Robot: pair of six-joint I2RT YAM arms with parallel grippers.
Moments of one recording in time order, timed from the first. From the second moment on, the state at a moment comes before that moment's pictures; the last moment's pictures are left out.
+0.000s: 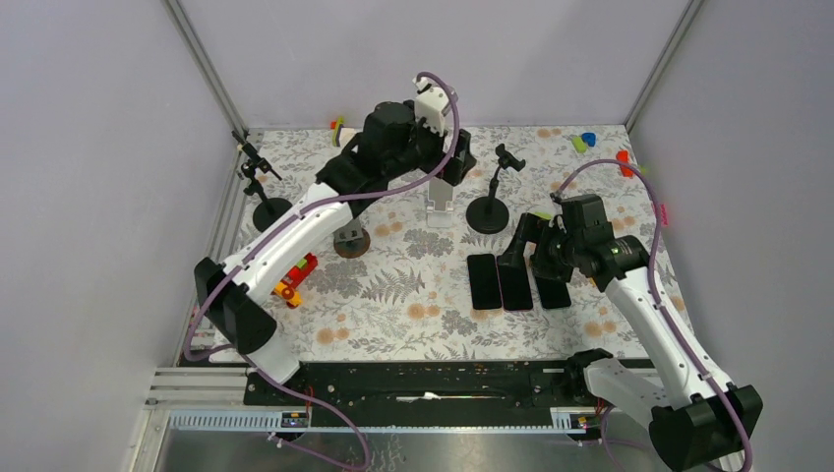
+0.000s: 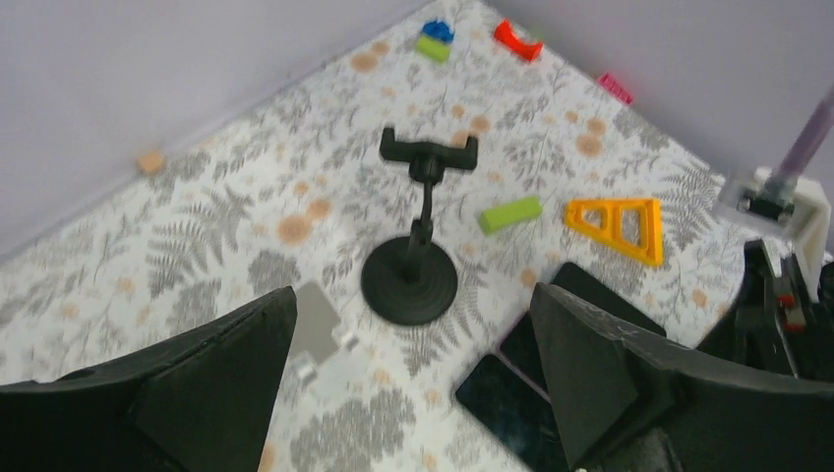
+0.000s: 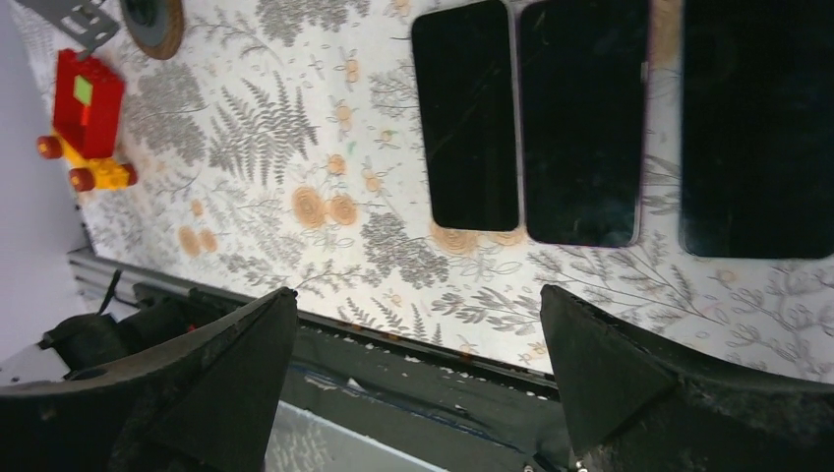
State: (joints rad) left arm -0.72 1.65 1.70 -0.28 0.11 -0.09; right arm 0.29 0.97 0.93 -0.87 -0.23 0.55
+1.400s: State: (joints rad) left arm -0.15 0.98 1.47 -0.71 -0.07 -0.38; right arm 0.29 0.97 0.87 -0.75 -0.14 0.48
